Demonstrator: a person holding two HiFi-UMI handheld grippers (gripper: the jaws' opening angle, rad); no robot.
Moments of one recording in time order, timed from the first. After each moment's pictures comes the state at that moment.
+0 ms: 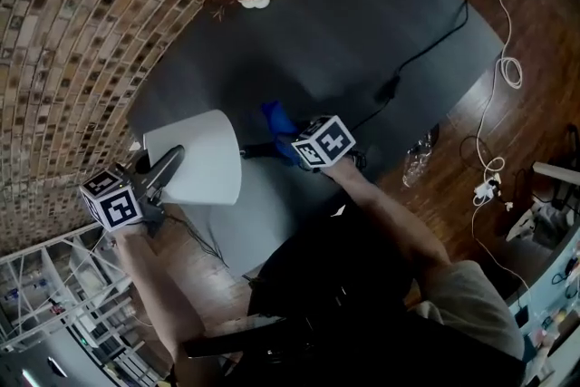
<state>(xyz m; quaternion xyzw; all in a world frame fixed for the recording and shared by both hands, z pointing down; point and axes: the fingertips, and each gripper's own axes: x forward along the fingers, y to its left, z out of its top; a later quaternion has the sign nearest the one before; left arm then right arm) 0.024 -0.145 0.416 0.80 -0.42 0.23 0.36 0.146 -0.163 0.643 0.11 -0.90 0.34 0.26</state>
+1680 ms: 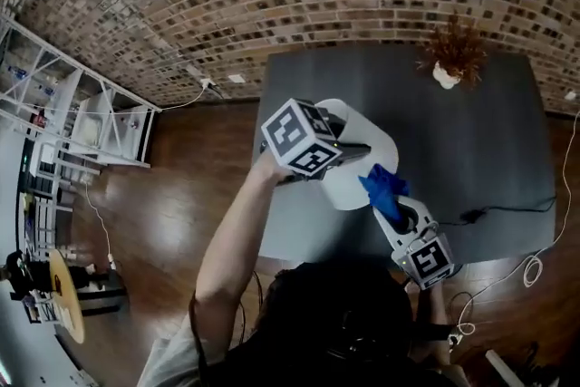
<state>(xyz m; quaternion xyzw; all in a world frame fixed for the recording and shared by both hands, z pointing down) 0.054 -0.129 0.418 0.82 -0.39 0.28 0.30 0.138 -0.059 0.444 -0.05 -0.99 0.01 0.14</state>
